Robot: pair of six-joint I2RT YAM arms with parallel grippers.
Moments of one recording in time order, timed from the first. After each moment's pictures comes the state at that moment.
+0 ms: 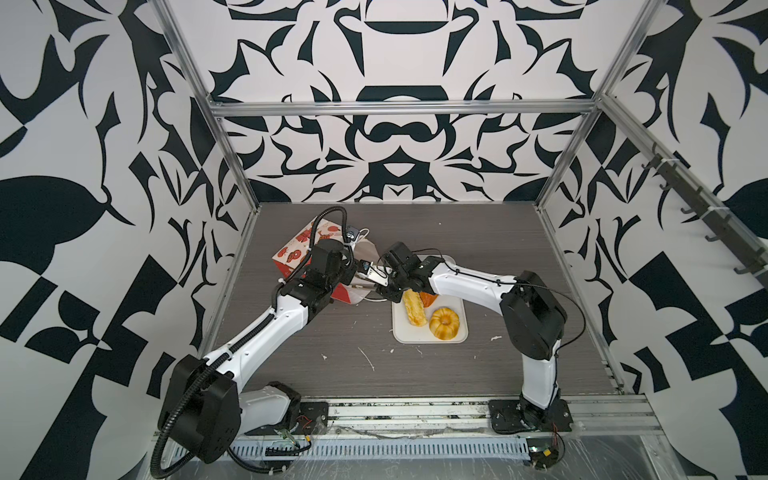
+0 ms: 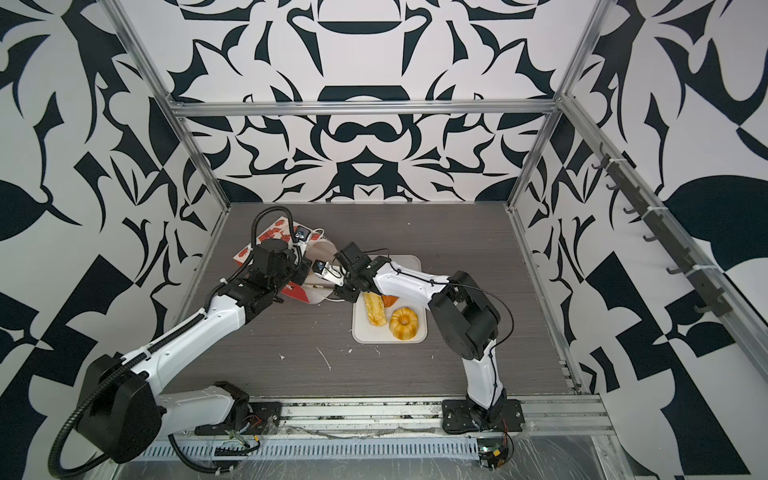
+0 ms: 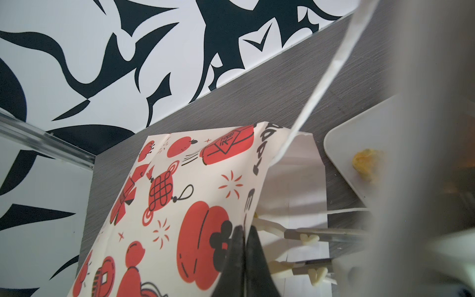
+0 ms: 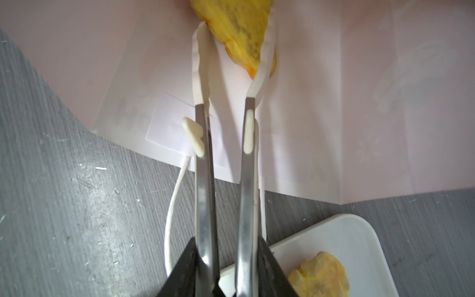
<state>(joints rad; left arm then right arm) -0.49 1.24 0.85 -0.13 -0.21 0.21 0.82 1.95 1.43 -0.40 -0.12 -0.45</state>
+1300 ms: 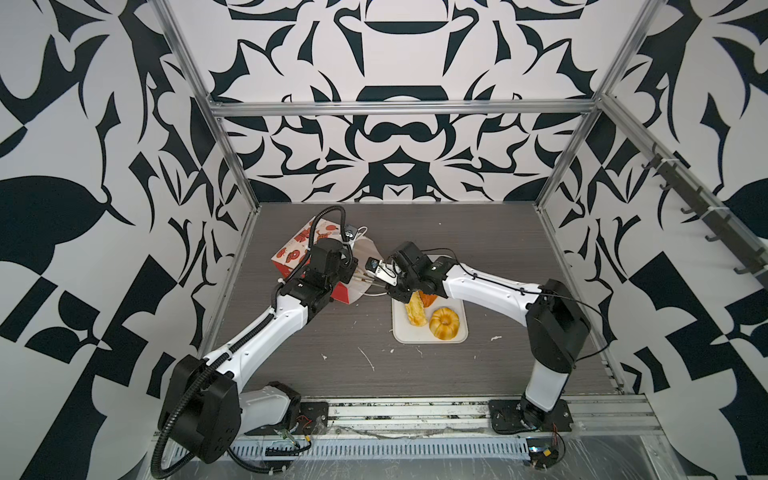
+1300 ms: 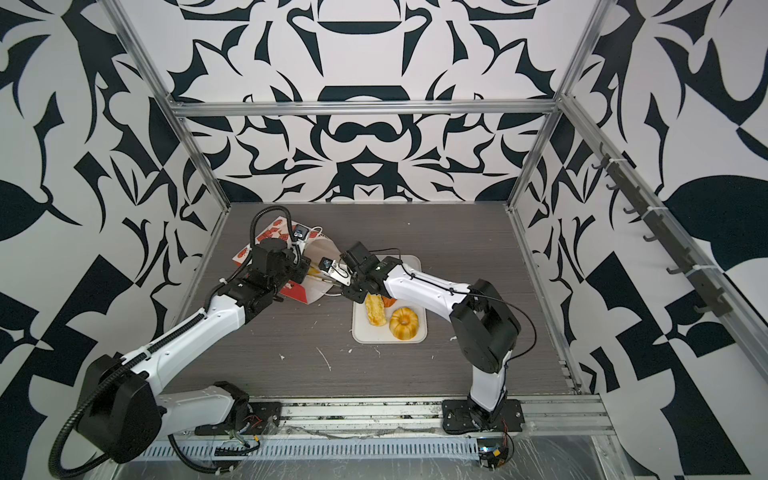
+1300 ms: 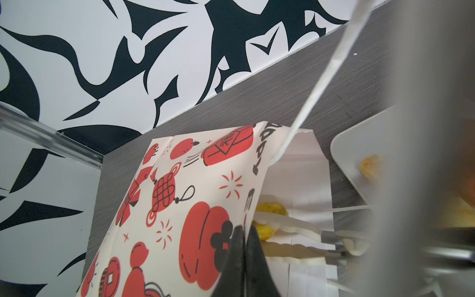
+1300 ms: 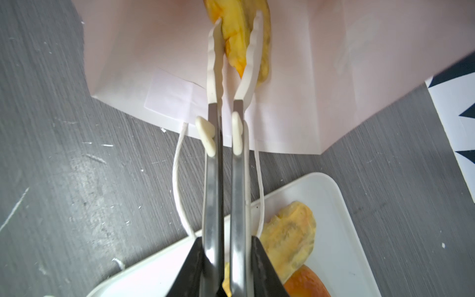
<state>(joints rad) -0.48 1.24 0.85 -0.11 -0.23 0.21 0.82 1.79 1.35 -0.47 -0.04 -0.40</state>
